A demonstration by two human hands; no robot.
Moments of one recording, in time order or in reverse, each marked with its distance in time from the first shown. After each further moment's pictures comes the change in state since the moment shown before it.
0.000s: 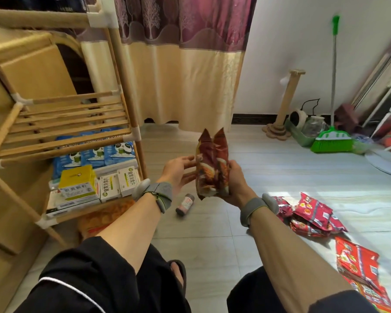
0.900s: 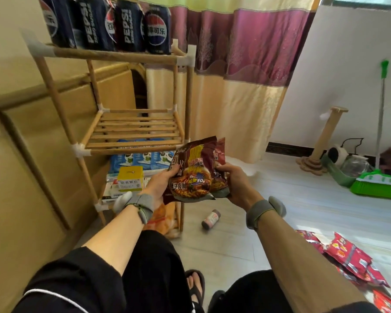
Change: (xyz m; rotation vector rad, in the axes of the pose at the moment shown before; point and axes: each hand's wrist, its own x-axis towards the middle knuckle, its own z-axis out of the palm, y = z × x) left_hand -0.096 0.022 -0.126 -0.127 0.179 0.024; right_hand -0.039 0.000 0.102 -0.194 -0.194 -0.117
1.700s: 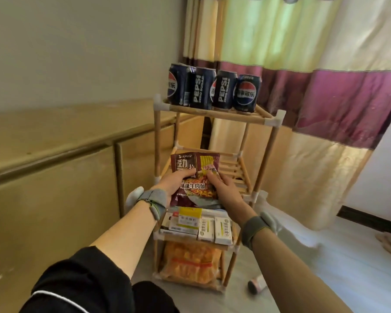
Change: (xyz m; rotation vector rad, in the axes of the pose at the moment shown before) left_hand -0.033 0.129 -0.117 0.023 0.203 0.168; right_hand 0.047 -0.018 0.198 -0.342 -0.280 -0.156
